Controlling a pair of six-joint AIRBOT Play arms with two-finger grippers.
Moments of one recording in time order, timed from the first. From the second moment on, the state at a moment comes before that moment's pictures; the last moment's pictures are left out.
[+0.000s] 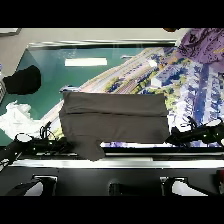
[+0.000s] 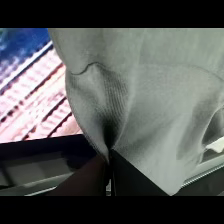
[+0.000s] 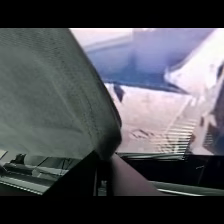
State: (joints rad) left arm 0.18 -1.09 0.35 0.79 -1.04 -1.22; right arm -0.52 -1.37 0.73 -1.04 1.30 1.34
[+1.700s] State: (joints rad) left arm 0.08 -1.61 1.34 1.08 -1.19 -1.48; right arm -0.21 -1.45 1.16 -1.33 1.09 1.48
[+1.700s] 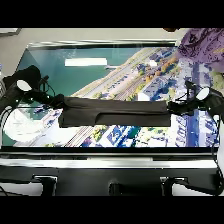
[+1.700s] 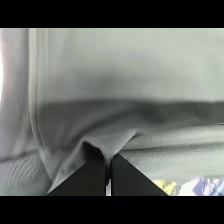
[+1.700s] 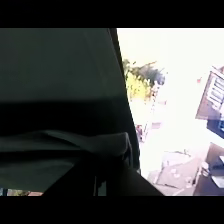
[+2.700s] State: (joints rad) left arm 0.04 -1.83 1.57 1.07 -1.04 -1.51; right arm -0.20 -1.58 1.18 -1.22 0.88 1.47
